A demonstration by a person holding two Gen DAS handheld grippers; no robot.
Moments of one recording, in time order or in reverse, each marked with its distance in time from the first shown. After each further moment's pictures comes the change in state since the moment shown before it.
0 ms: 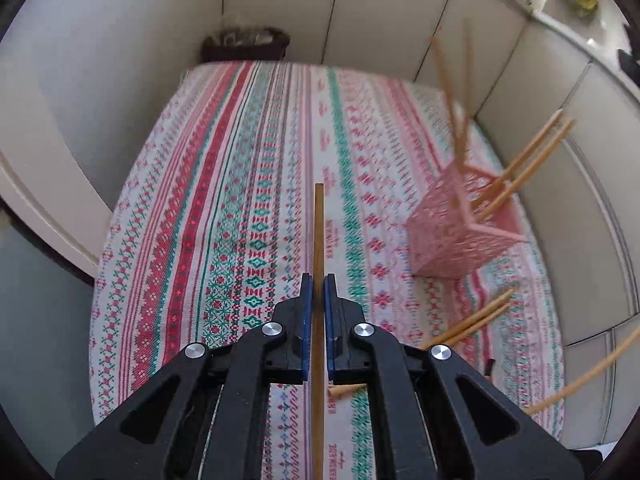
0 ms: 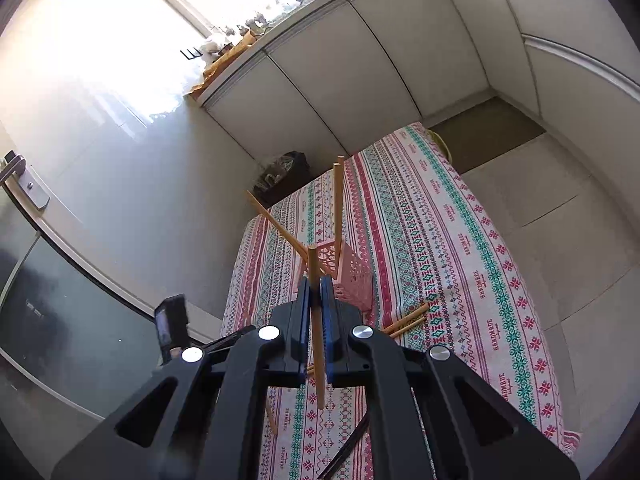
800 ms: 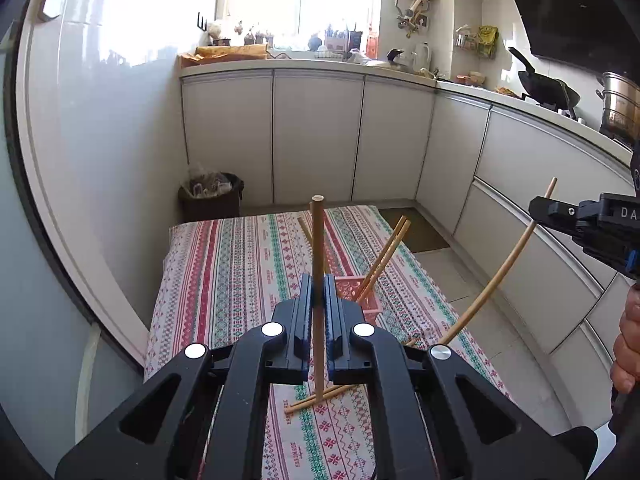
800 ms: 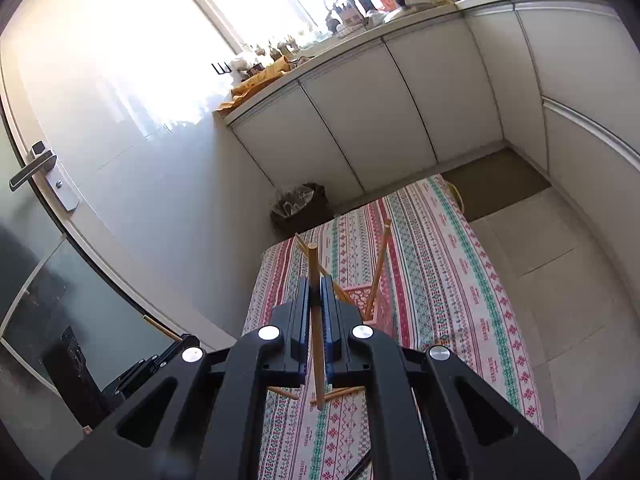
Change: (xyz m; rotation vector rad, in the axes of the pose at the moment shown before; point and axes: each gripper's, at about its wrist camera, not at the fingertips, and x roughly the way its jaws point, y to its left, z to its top) left arm -0.175 -0.092 0.009 0.205 -0.388 -0.050; right arm -0.043 0.071 0.040 -0.102 -0.111 -0.013
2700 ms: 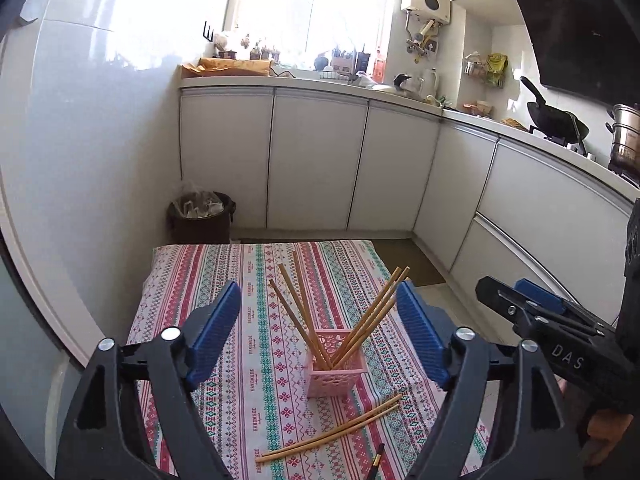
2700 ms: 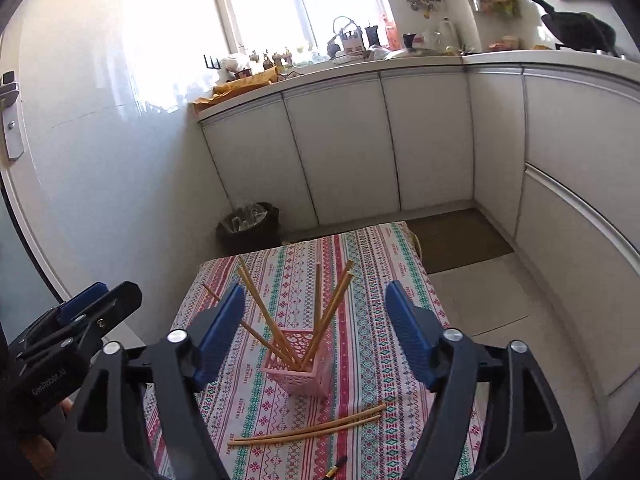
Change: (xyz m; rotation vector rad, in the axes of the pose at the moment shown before) left arm 0.040 -0.017 0.034 -0.070 -0.071 -0.004; right arm 0.051 -0.009 -0.011 -0.175 -0.106 -0.247
